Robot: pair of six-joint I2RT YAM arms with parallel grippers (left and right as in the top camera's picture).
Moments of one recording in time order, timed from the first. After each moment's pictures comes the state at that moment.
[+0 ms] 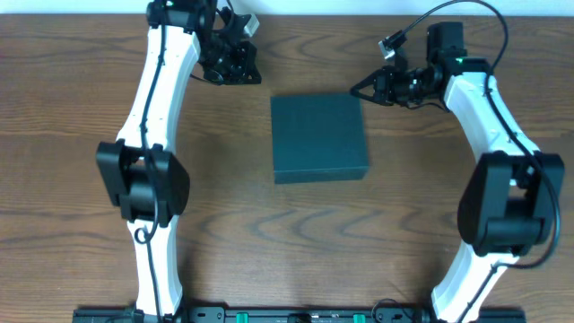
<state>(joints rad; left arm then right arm) -0.16 2.23 2.31 -1.41 0.57 0.01 0.01 2.00 1.61 -0.75 -0.90 0.09</state>
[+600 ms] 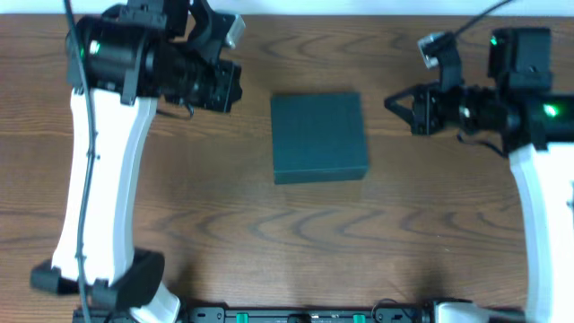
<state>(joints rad) -0.27 1.75 2.31 -1.66 0.36 0.01 0.01 1.42 1.61 -1.16 -0.72 -0.09</state>
